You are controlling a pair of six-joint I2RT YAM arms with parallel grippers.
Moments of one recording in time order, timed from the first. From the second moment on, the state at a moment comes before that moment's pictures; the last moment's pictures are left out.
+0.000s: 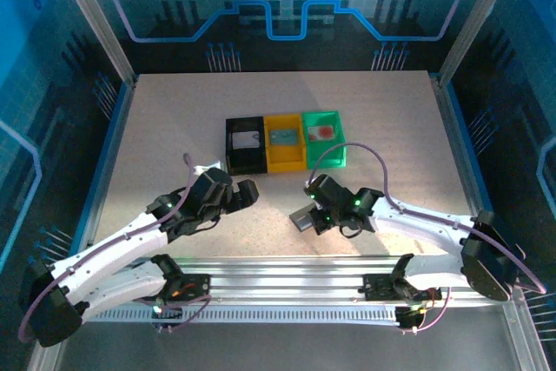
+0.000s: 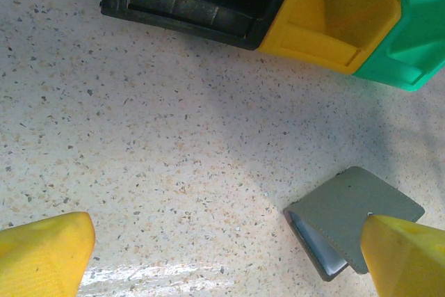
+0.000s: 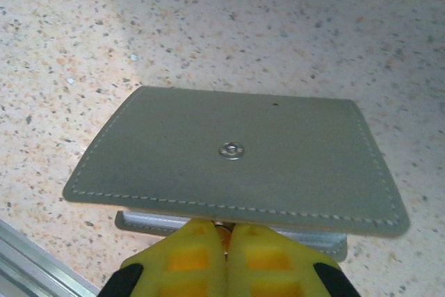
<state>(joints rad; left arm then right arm) -0.72 0.92 0.66 -0.58 -0.16 -1.01 0.91 1.25 0.72 -0.59 0.10 0.40</state>
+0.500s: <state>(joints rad) -0.72 0.86 0.65 -0.59 -0.16 -1.04 0.90 1.33 0.84 -0.67 0.22 0.35</state>
